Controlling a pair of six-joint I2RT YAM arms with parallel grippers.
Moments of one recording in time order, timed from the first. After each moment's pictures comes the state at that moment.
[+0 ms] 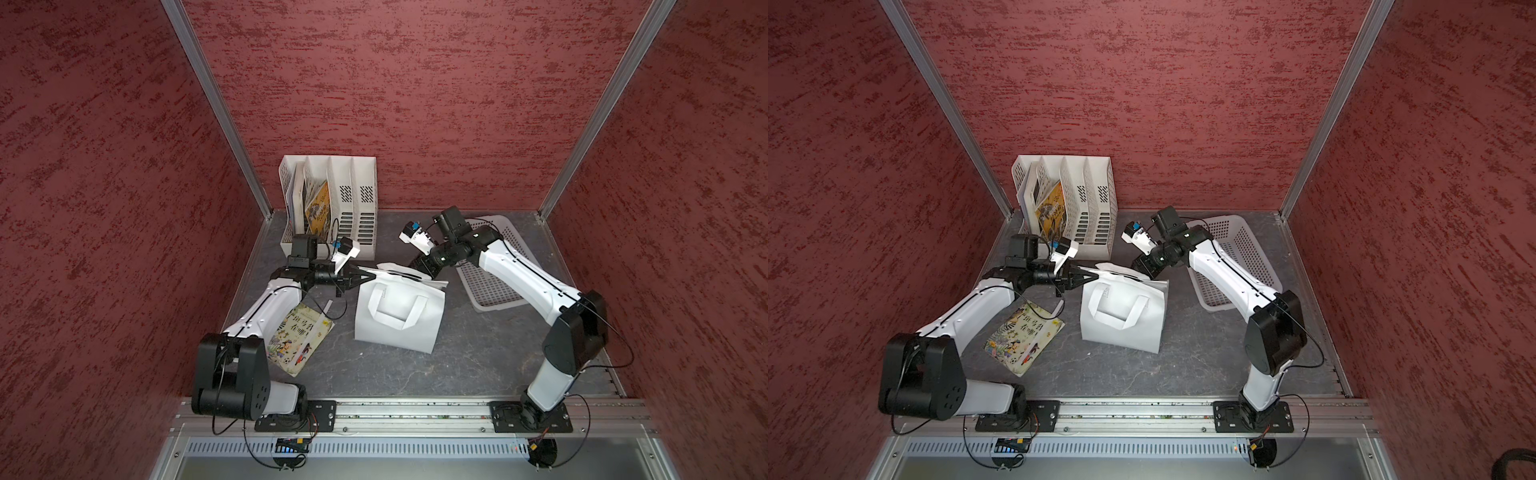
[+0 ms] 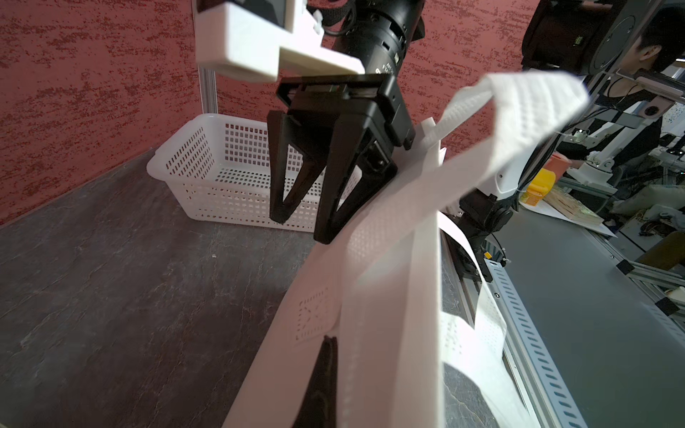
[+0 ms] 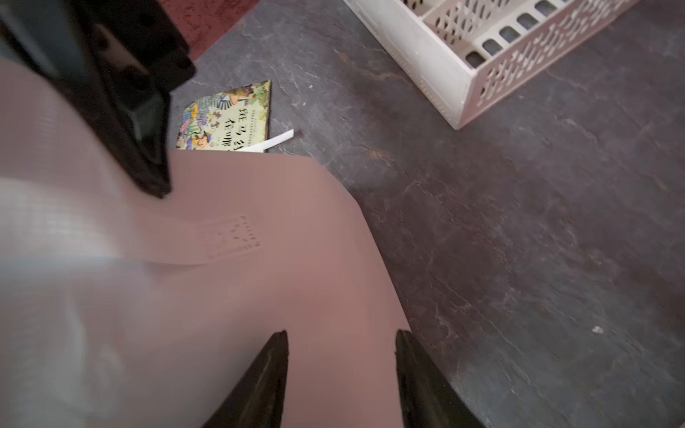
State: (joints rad) left arm -0.09 1.39 0.93 -0.29 1.31 0.53; right arm 0.56 1.74 1.64 -0.84 -0.55 -0.20
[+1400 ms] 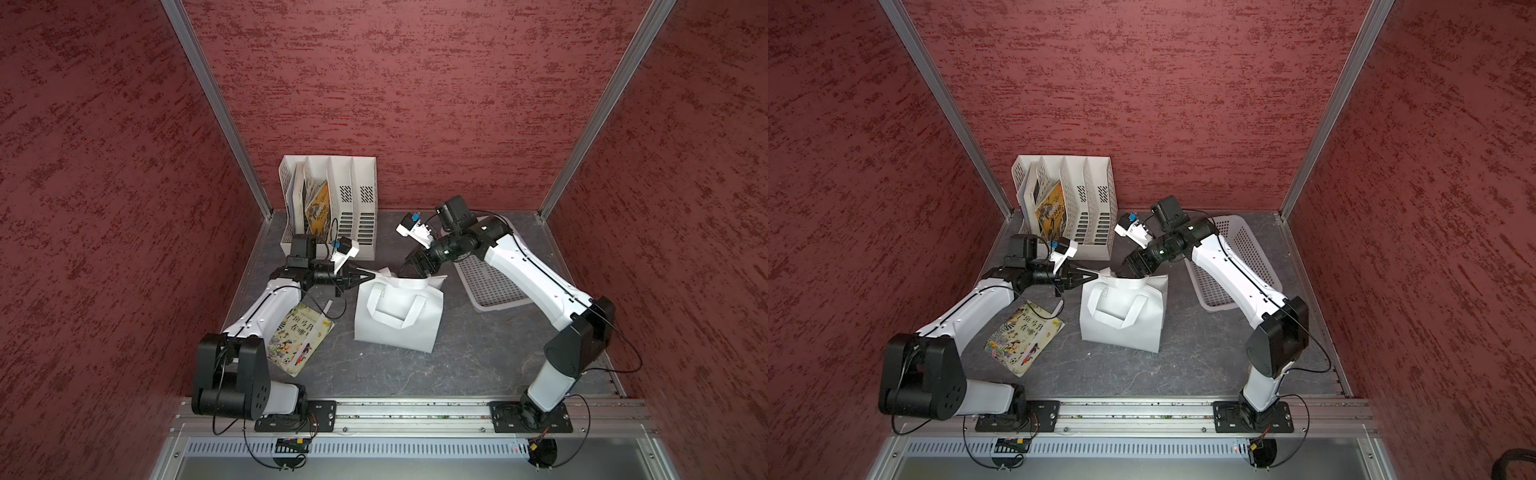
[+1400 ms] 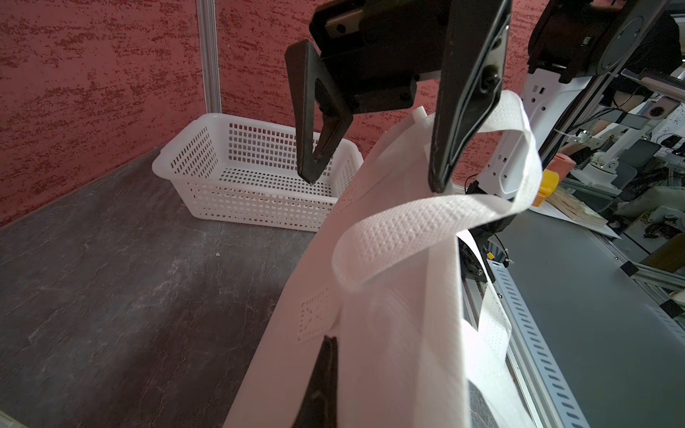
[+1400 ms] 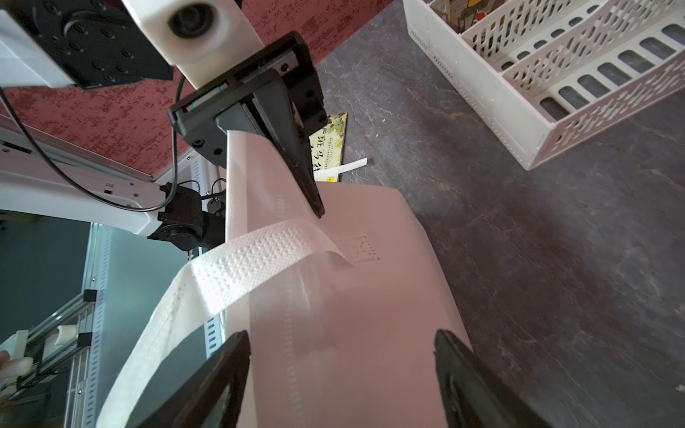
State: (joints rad) left arm -0.08 1.39 0.93 -0.29 1.31 0.53; right arm 0.59 1.75 1.78 -0.98 -0.69 -0.19
